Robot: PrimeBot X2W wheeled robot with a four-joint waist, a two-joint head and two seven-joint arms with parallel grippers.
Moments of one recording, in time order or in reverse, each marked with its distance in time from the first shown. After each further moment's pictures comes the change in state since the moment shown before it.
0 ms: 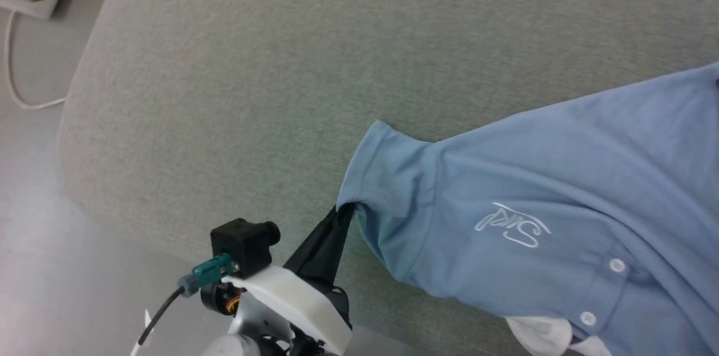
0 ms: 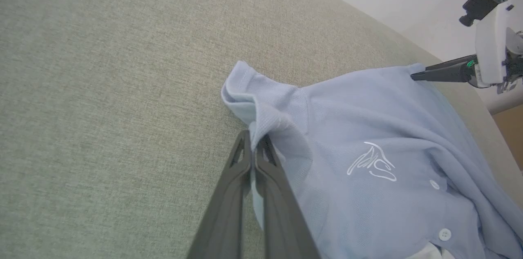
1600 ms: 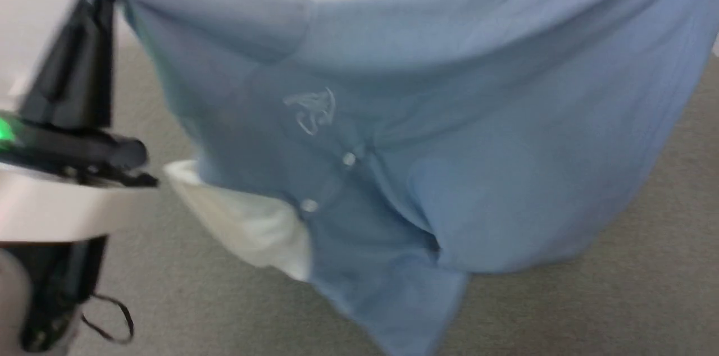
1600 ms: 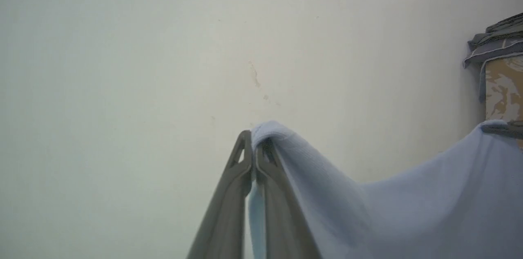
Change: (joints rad) left arm -0.252 0.319 0.345 -0.332 0.105 0.063 0.018; right arm 0.052 -0.024 -0.091 -0.373 0.169 0.000 -0.536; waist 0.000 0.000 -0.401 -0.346
